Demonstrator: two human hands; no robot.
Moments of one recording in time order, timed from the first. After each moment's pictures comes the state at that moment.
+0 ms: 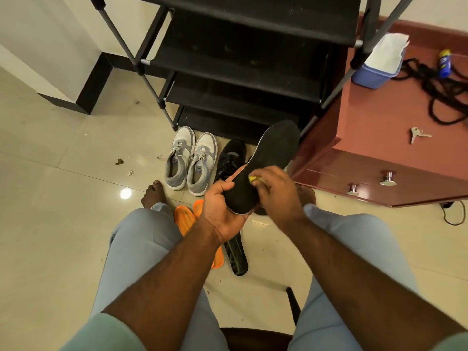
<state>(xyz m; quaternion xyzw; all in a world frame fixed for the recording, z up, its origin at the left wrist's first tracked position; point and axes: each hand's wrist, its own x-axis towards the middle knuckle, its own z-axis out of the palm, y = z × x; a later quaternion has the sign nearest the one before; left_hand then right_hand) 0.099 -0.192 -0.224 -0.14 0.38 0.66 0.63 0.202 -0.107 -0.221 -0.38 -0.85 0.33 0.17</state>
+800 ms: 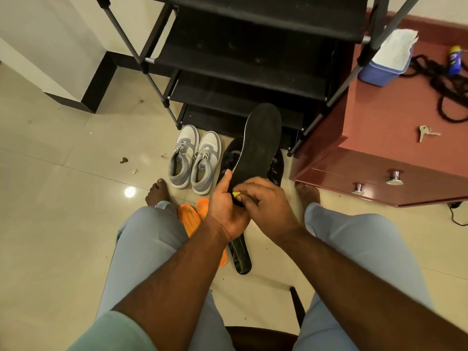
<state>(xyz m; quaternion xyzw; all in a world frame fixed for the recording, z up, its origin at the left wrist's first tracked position) 0.097 -0.193 -0.232 -0.22 0.36 0.64 0.65 0.192 -0.136 -0.205 -0.29 -0.84 0.42 0.17</state>
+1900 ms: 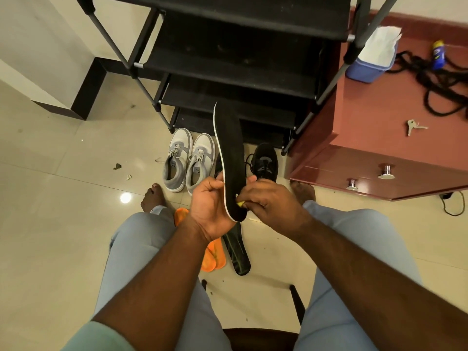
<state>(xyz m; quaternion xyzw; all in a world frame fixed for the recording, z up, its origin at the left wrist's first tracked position) 0.078 -0.198 -0.218 -0.09 0.39 0.61 0.68 0.213 -0.114 -0.201 -0.17 -0.92 0.35 0.10</state>
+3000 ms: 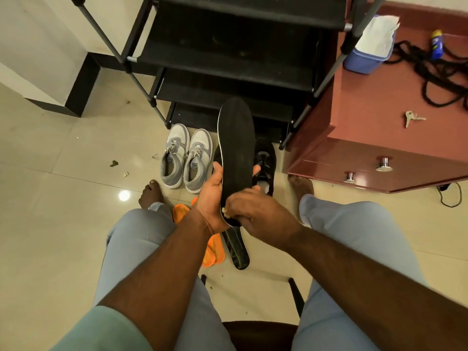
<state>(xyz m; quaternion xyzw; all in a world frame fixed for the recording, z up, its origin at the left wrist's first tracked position) 0.084 -0.190 -0.231 -0.13 0.37 0.56 0.73 0.211 -0.142 -0.185 -0.11 -0.92 0.36 0.09</state>
